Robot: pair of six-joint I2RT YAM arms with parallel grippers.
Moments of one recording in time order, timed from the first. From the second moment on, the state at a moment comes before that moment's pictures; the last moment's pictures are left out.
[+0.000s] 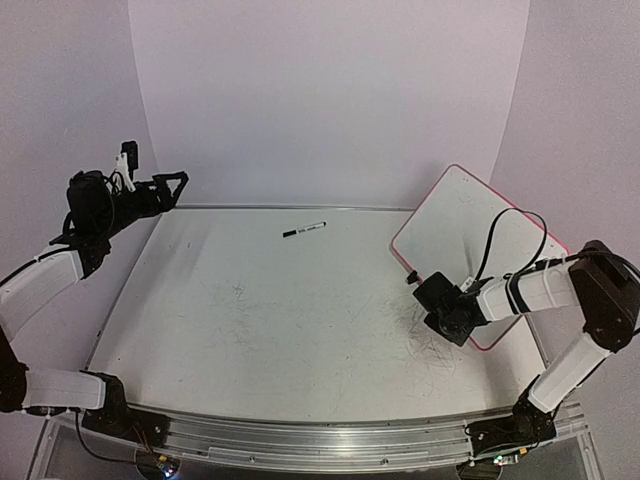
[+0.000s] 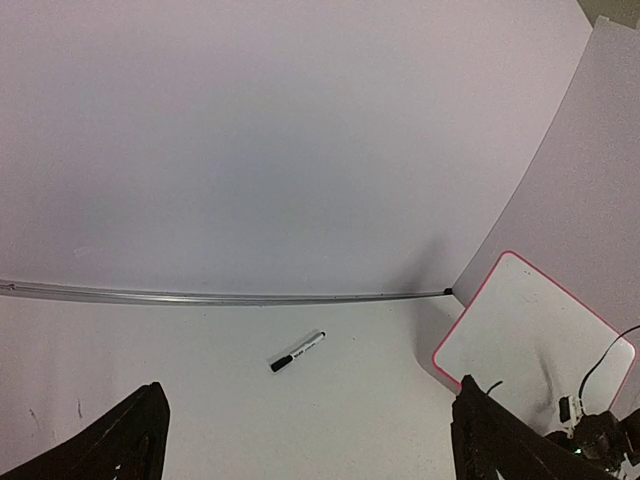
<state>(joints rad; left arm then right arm) -0.10 1.11 0.83 0.27 0.43 -0.37 0.67 1.59 0.69 -0.36 0.60 1.28</state>
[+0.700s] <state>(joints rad) -0.10 1.14 0.83 0.27 0.45 -0.37 0.68 1.42 0.44 0.11 0.36 0.68</state>
